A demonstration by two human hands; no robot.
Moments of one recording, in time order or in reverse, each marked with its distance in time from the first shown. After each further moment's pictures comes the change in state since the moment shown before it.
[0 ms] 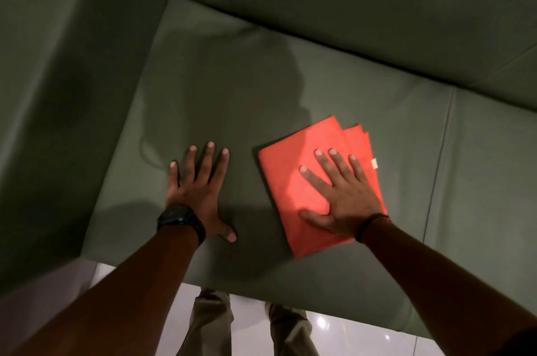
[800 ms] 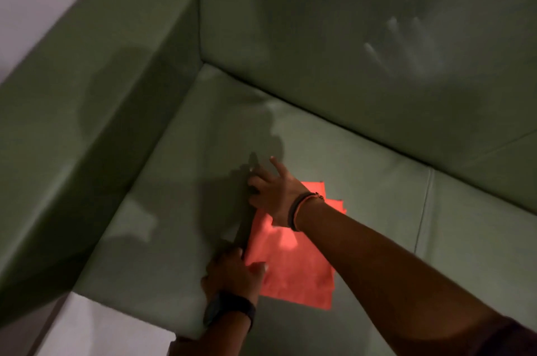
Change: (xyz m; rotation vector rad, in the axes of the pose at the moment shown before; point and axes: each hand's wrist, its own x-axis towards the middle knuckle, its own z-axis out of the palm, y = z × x) left_hand -0.026 0.095 -0.008 -0.644 -0.067 -0.618; right_hand 0.152 -0.074 -0.105 -0.371 -0.331 -0.567
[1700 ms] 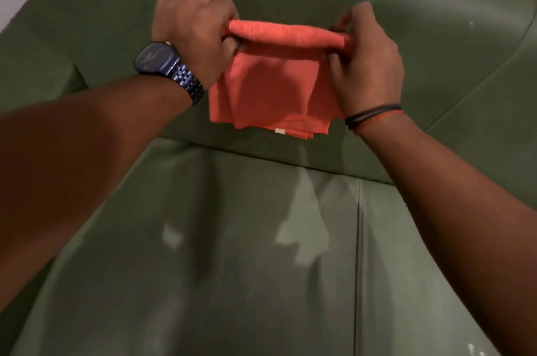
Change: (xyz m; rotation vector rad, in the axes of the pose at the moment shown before) left_hand 0.047 0.319 -0.276 0.096 0.934 1.215; right_hand -0.190 0.220 -0.120 0.389 1.184 0.974
